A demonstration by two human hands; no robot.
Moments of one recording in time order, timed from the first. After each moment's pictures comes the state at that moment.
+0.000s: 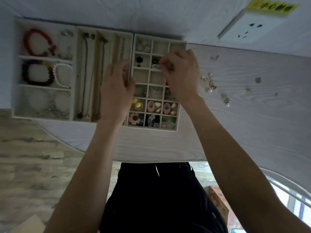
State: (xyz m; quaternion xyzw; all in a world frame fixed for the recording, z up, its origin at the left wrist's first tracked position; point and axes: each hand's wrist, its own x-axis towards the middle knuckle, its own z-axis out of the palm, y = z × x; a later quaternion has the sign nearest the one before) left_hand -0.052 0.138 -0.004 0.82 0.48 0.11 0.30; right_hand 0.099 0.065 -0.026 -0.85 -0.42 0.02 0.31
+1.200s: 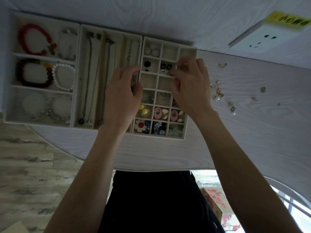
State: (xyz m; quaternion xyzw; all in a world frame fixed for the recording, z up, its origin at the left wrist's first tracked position) left_hand -0.057 0.147 -0.003 0.82 0.44 0.10 0.33; right_hand 0.092 0.056 -0.015 -0.85 -0.50 0.03 0.17
